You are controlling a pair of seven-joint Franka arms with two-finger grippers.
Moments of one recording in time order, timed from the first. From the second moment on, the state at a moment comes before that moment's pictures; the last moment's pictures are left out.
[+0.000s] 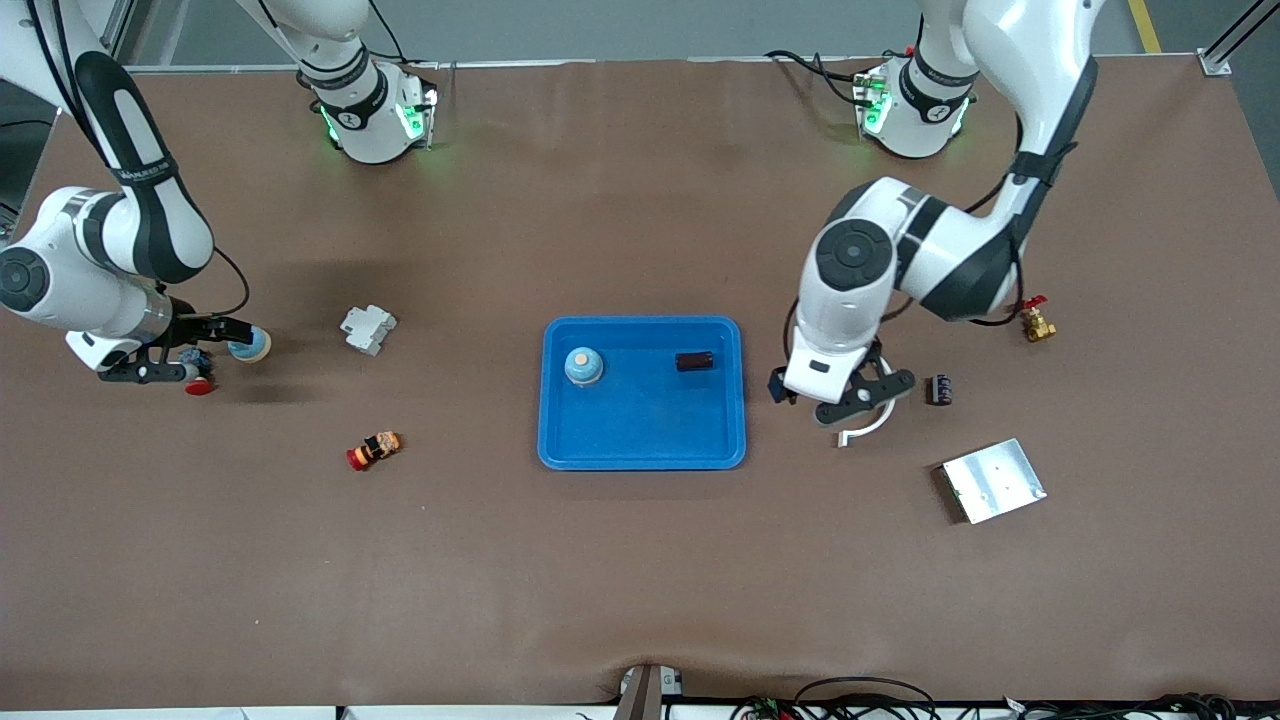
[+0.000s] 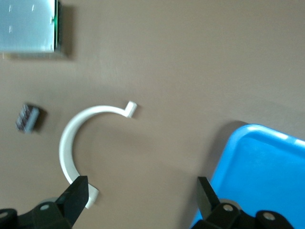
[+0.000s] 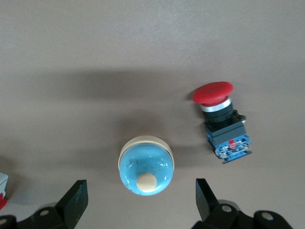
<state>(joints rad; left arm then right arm) -0.18 0.41 -0.33 -1.77 0.32 2.13 -0.95 -0.50 0.27 0.17 -2.26 -0.18 2.36 -0.19</state>
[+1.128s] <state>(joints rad) 0.48 0.28 -0.64 -2.16 0.31 2.43 -0.26 -0.54 0.35 0.18 -2.31 -0.18 2.50 -0.19</state>
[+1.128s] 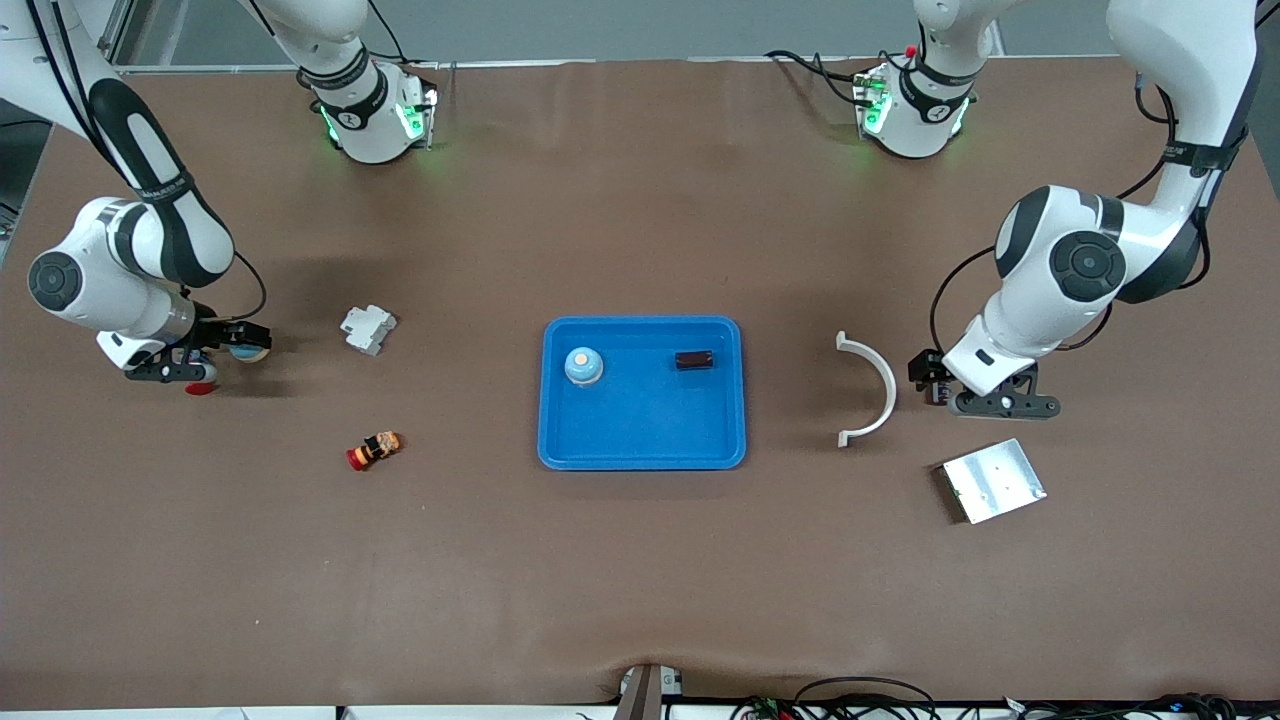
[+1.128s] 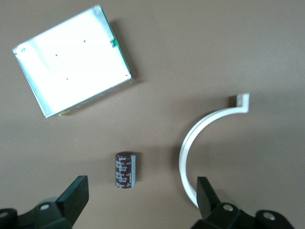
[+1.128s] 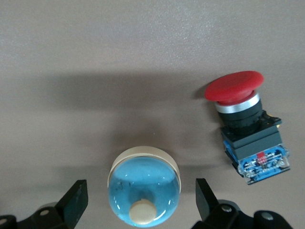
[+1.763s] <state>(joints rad) 0.57 0.34 -0.64 -2.29 0.33 2.63 -0.19 -0.54 0.35 0.17 -2.31 -0.18 2.50 -0.20</state>
